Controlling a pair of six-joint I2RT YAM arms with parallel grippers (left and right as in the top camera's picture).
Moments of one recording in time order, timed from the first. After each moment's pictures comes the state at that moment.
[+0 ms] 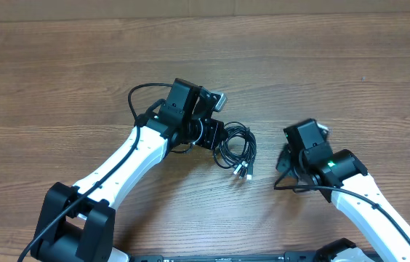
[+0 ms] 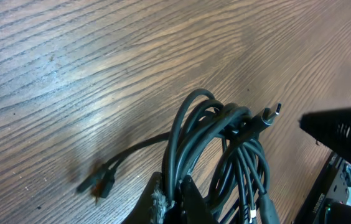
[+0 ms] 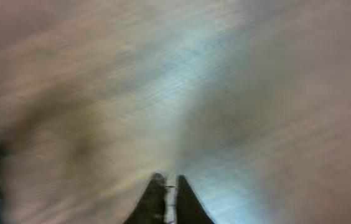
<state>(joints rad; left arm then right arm) -0.47 1.65 1.09 -0.44 0.54 -0.20 0.40 1.20 0.80 -0.78 0.09 0.72</state>
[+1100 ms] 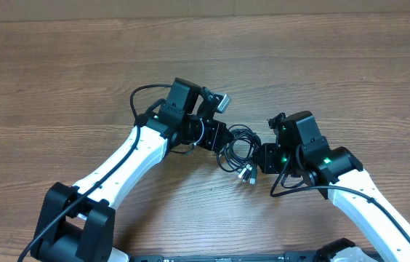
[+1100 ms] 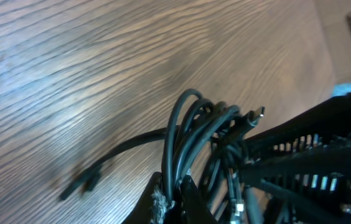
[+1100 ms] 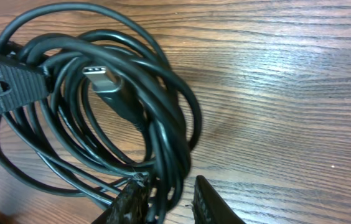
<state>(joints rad) -0.47 1.65 1.09 -0.44 0.64 -0.20 0.40 1.24 0.80 -0.64 -0.27 0.42</state>
